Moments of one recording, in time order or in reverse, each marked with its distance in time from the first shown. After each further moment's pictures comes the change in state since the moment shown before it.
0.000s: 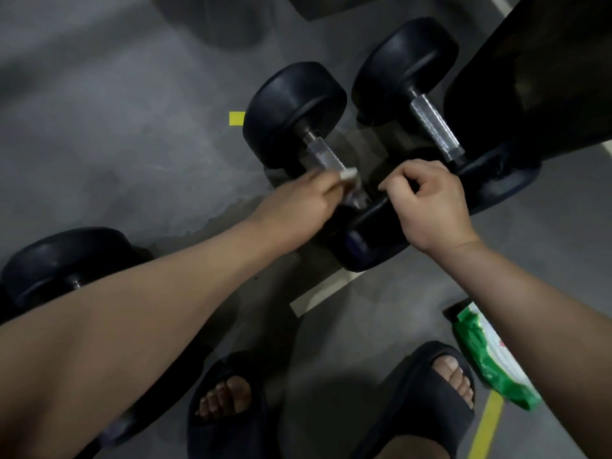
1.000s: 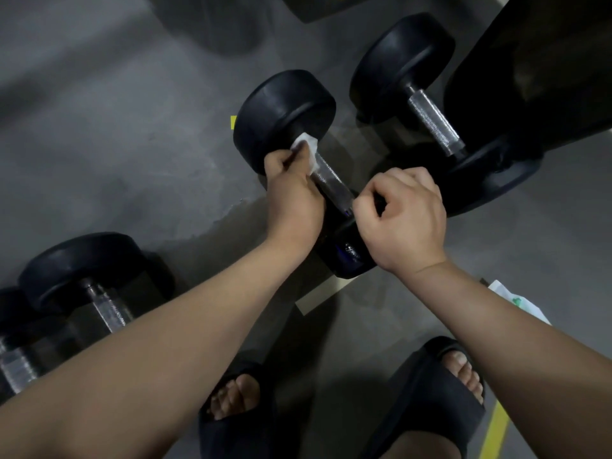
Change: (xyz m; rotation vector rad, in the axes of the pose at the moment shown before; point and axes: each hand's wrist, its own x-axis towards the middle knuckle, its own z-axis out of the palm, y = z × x) left_hand 0.002 0.032 0.007 -0.927 0.608 -0.672; right_hand -0.034 -0.025 0.025 -0.211 0.148 -0.125
